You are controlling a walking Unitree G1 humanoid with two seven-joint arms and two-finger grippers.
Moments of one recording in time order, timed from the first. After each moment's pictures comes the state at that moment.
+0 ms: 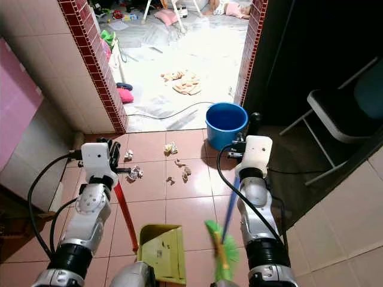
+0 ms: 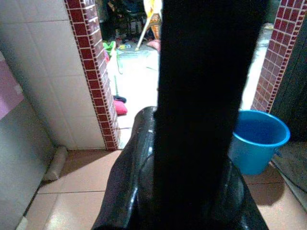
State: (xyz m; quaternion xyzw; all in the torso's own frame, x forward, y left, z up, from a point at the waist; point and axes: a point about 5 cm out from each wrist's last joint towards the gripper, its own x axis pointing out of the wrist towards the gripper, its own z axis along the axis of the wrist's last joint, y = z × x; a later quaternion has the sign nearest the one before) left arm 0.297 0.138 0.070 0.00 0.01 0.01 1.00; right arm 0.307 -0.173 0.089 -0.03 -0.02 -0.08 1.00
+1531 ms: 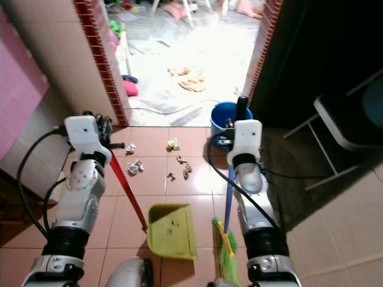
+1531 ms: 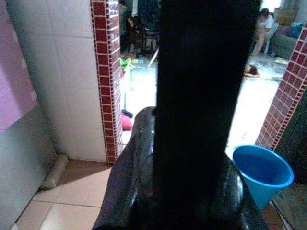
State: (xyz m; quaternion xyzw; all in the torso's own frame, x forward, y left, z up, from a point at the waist) left arm 0.321 0.151 0.126 -0.03 -0.04 0.03 1.00; right arm 0.322 -0.150 0.123 -0.04 -0.05 0.01 1.00
